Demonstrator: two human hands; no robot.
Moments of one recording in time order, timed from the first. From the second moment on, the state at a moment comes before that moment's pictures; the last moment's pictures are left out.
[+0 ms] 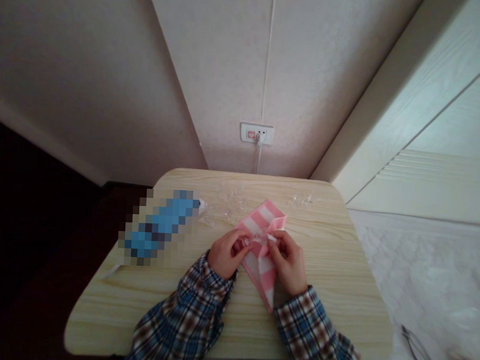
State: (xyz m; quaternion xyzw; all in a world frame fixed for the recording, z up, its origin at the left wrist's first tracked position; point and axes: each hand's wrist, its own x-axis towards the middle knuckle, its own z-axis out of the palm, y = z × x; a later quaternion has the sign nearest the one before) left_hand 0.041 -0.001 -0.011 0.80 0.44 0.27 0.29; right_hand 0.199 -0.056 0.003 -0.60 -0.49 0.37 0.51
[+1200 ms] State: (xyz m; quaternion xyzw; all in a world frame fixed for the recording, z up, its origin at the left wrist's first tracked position) left_hand 0.040 -0.001 -0.004 0.79 0.46 0.27 0.29; right_hand 0.199 -0.055 0.007 -0.60 -0.51 0.36 0.50
